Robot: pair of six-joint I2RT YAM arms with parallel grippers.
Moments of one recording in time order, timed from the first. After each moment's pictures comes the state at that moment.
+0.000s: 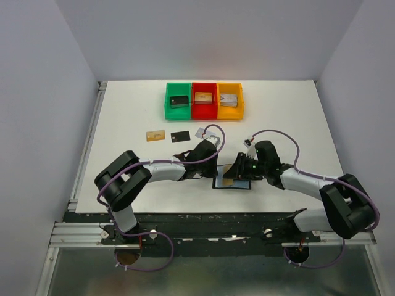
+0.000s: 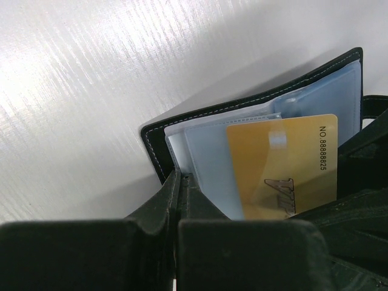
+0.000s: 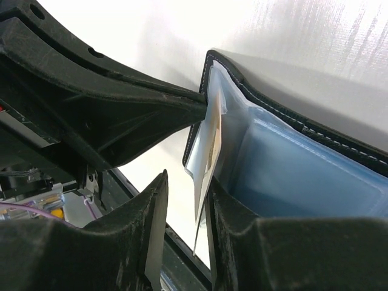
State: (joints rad) left arm -0.88 1.73 0.87 0.06 0.05 -0.62; right arm 0.48 1.35 0.46 0.18 -0.53 0.72
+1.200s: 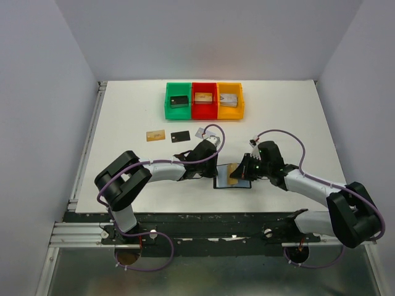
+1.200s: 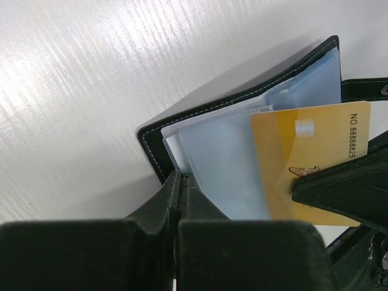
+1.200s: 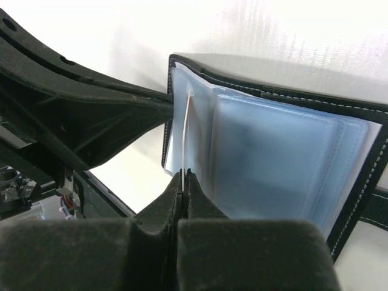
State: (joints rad) left arm -0.88 1.73 0.87 0.06 0.05 -0.62; right arm 0.46 1.26 0.46 0.06 -0.43 0.68
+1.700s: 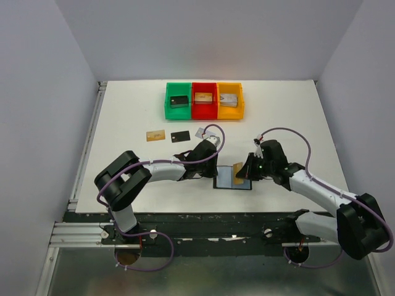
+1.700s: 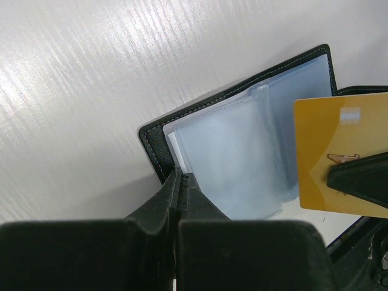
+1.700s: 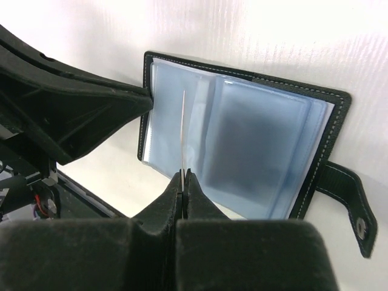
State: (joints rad) left arm -0.88 1.73 0.87 0.06 0.05 -0.62; right arm 0.45 1.17 0.50 -0.14 -0.33 0.62
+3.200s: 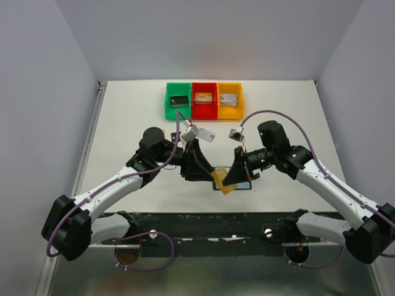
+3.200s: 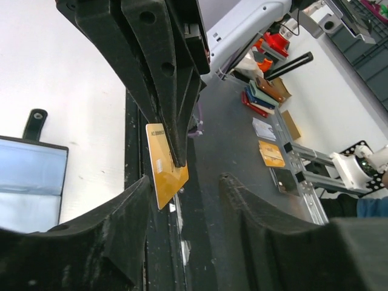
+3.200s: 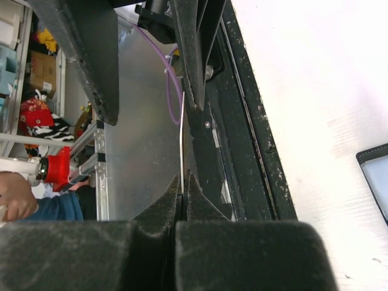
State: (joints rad) left arm -0.63 1.14 0.69 0.48 1.14 -0.58; right arm 0.59 1.10 0.90 -0.50 -1.02 0.21
